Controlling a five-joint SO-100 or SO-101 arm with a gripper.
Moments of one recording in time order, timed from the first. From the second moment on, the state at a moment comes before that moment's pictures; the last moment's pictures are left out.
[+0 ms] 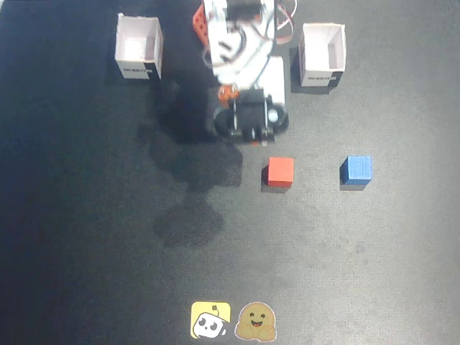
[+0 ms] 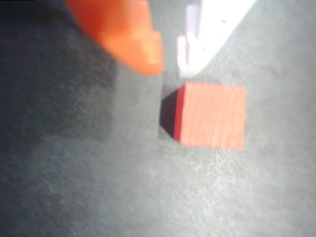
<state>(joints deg) -11.7 149.9 149.2 58.8 97.2</state>
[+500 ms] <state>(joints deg) -16.8 123.2 137.5 52.4 101.5</state>
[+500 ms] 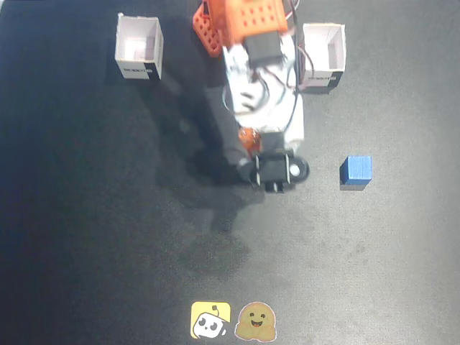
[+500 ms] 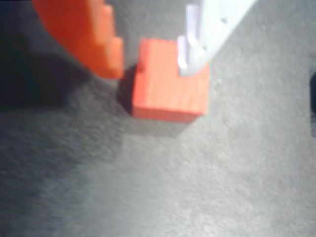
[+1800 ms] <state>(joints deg) -22.5 107.8 137.5 42.4 112.1</state>
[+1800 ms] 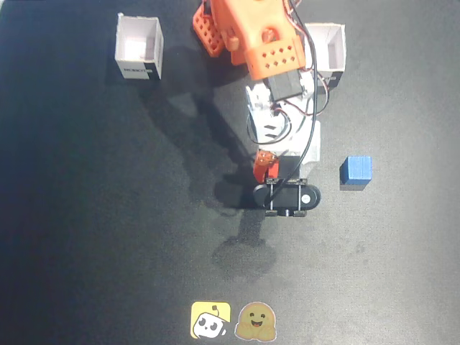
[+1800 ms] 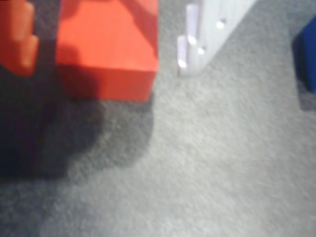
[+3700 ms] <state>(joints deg) 1.6 112.0 133.4 55.7 96.1</state>
